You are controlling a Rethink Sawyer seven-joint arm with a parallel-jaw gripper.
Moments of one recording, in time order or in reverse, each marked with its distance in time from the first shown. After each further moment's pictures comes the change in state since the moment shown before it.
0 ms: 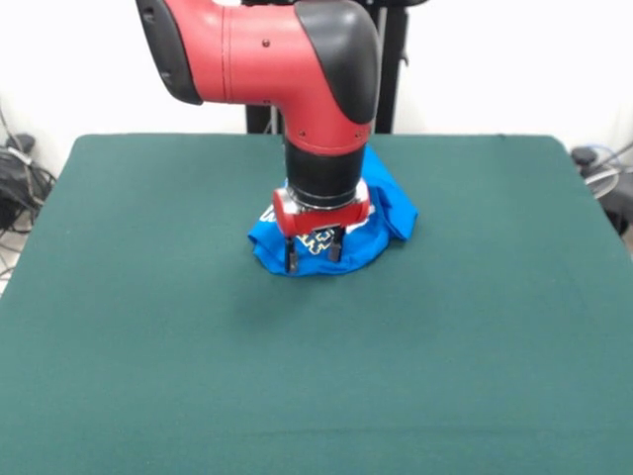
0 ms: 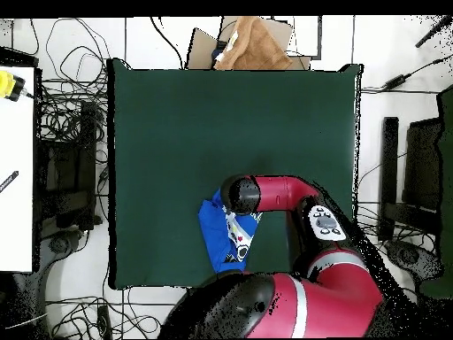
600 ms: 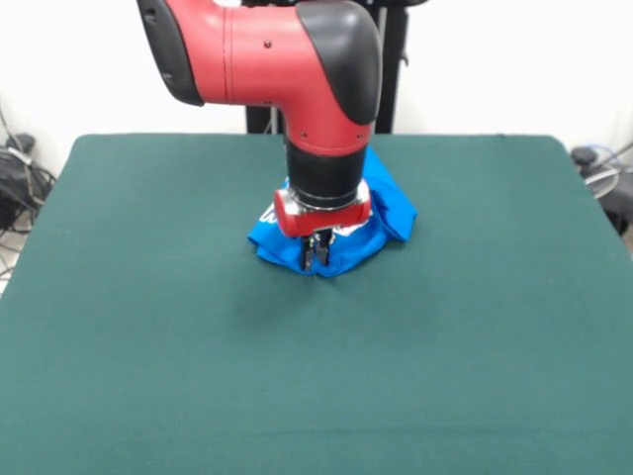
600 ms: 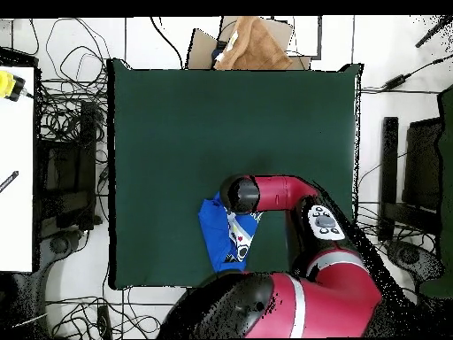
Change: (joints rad) arm 0.004 0.001 0.000 -0.002 0.000 0.000 0.000
